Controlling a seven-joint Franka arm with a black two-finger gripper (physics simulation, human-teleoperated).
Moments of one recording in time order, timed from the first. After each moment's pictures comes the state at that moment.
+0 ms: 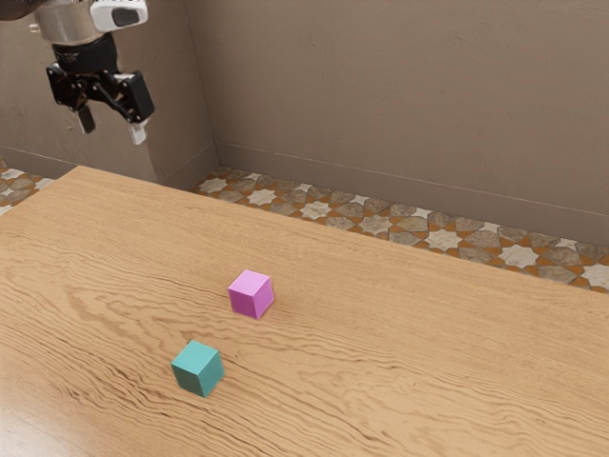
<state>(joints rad) -0.15 -0.23 0.14 -1.66 0.12 1.51 -0.10</state>
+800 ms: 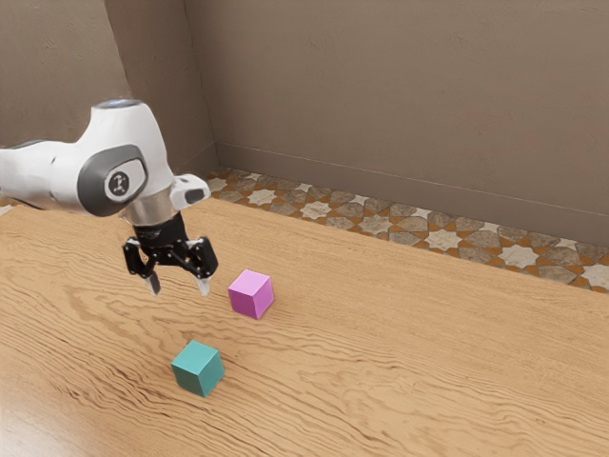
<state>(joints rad) -0.14 -0.14 0.14 -2.28 -0.08 2.08 -0.25</state>
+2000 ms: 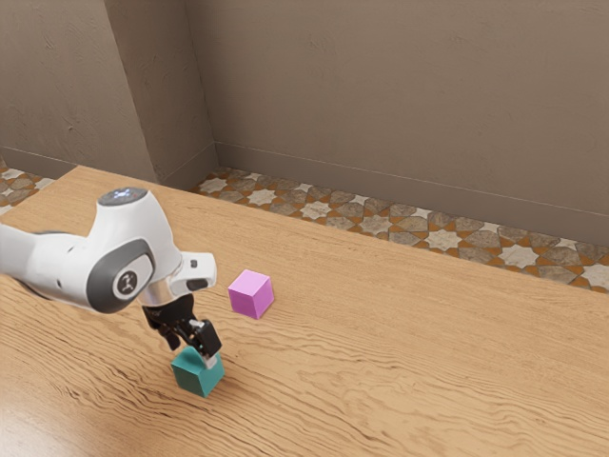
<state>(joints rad) -0.15 -0.12 0.08 -2.59 -0.12 2.50 0.14</state>
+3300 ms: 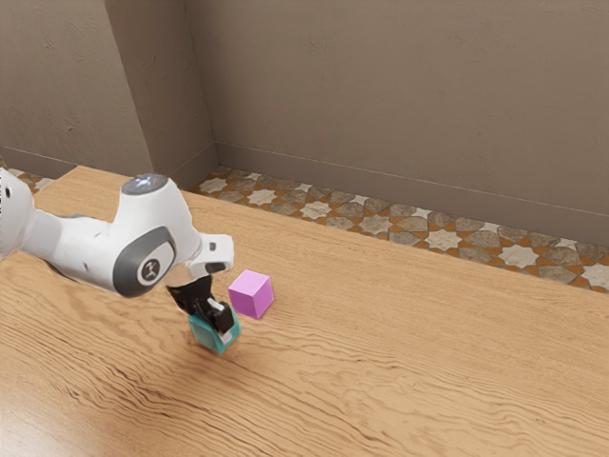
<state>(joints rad) -0.13 0.06 0.08 -2.34 -0.02 2.55 0.18</state>
